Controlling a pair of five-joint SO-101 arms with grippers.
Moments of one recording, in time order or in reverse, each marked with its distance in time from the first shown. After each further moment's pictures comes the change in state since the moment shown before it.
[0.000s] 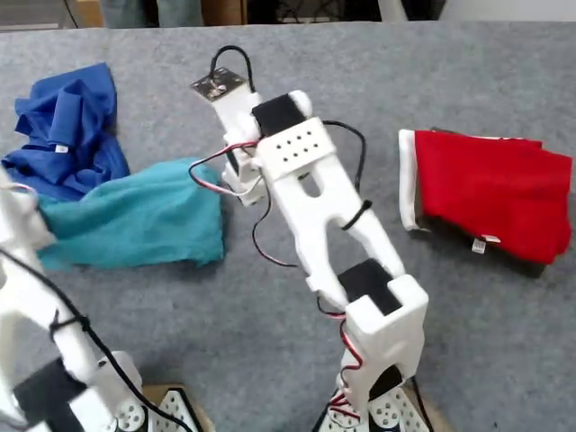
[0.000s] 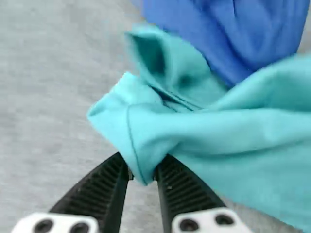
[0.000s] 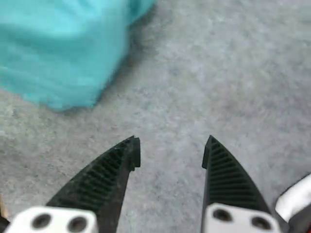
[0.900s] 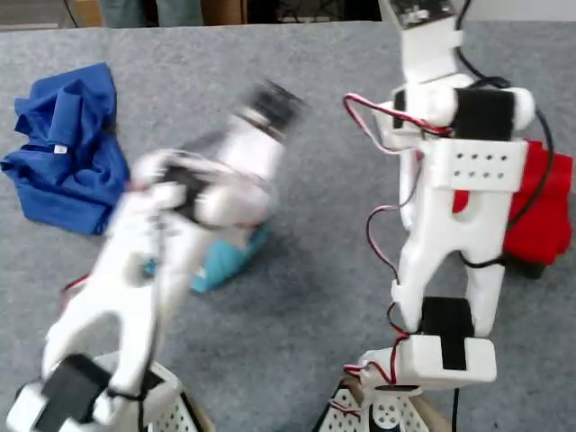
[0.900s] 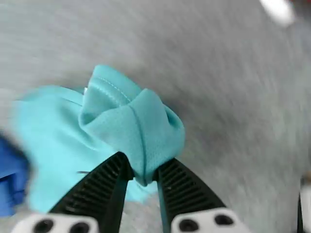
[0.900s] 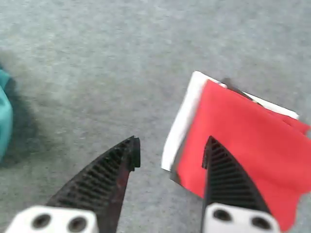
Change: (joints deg) left arm 72.1 3.9 -15.6 13.2 -1.8; right arm 32.9 -19.3 -9.4 3.5 9.3
